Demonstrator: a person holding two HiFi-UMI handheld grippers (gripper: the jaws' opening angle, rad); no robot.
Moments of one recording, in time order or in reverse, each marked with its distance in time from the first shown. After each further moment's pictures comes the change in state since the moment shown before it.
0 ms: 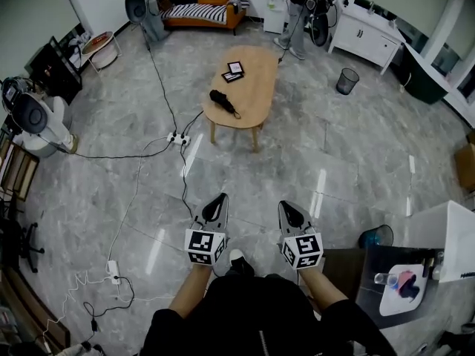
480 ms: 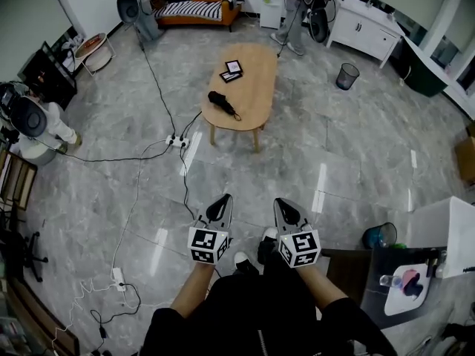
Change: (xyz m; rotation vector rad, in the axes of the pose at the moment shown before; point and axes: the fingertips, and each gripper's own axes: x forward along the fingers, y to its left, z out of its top) left arm 0.044 0.034 -0.008 -0.027 0.071 -0.060; right arm 0.061 0.010 0.017 0.024 0.015 0.007
